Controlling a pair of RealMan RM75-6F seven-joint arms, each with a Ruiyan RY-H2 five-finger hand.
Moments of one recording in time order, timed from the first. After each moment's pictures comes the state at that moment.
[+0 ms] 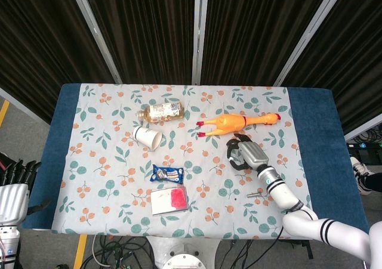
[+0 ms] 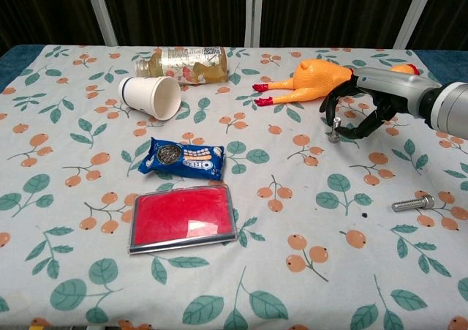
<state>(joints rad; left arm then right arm) -0.02 -1.24 -0.04 -1.54 1.47 1.54 0.12 0.69 -1.52 0.21 -1.34 -1.19 0.75 0.12</state>
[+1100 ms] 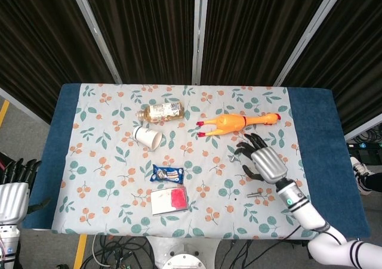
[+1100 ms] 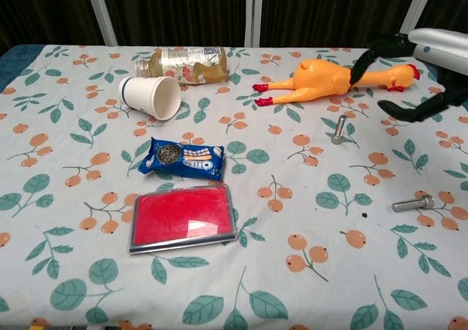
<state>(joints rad) -0.03 -1.23 -0.05 -1.55 1.47 1.55 0.13 0.54 -1.32 0.06 -1.55 -1.54 1.13 0.03</state>
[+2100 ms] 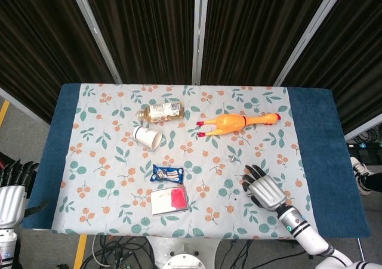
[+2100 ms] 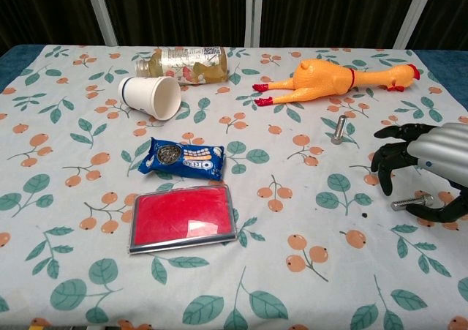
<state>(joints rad) -0.01 -1.23 -0.04 -1.55 1.49 1.58 0.12 0.46 -1.37 -0.07 -1.54 -1.56 1.06 -0.31</state>
